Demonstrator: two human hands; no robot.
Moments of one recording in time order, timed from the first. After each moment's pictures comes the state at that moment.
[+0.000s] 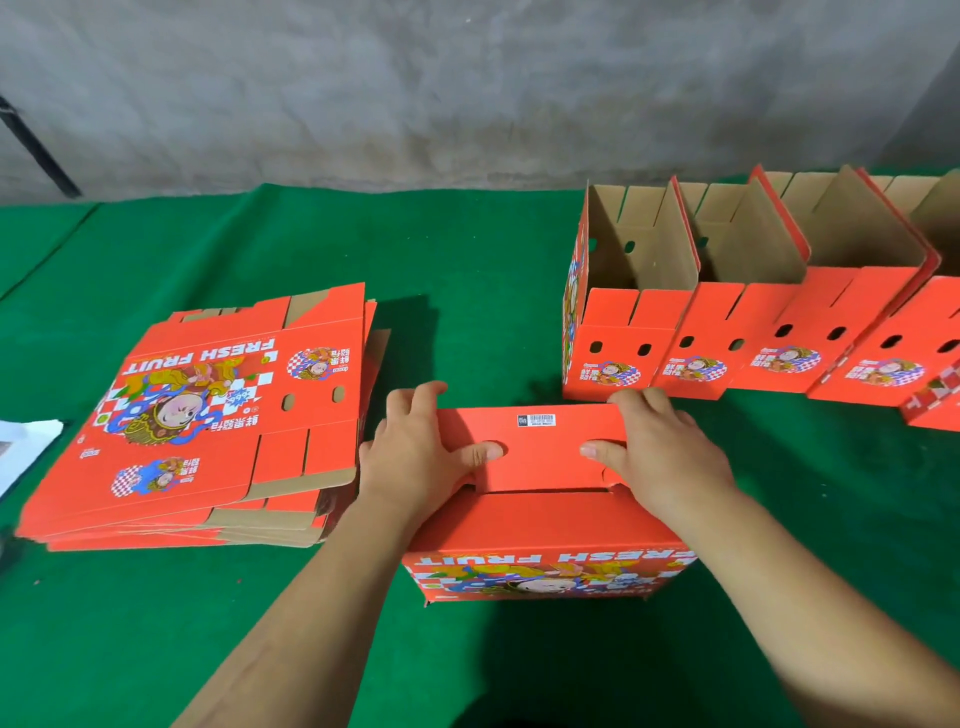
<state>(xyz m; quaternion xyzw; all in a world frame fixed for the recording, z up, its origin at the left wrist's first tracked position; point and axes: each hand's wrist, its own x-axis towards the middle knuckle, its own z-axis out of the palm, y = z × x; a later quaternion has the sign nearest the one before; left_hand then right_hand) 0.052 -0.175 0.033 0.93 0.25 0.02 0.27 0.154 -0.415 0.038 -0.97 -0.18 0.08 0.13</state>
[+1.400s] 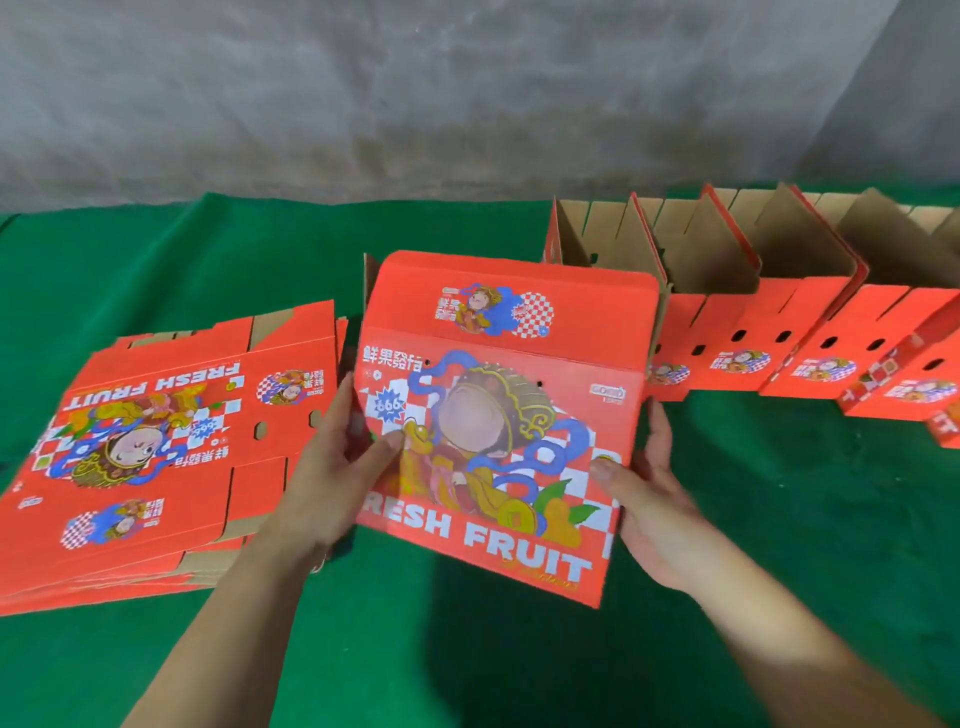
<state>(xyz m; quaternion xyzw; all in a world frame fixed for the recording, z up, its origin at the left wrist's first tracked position) 0.021 -0.115 0.047 0.70 0.11 0.09 0.70 0.108 -0.408 0.035 -0.58 -0.02 0.24 0.78</state>
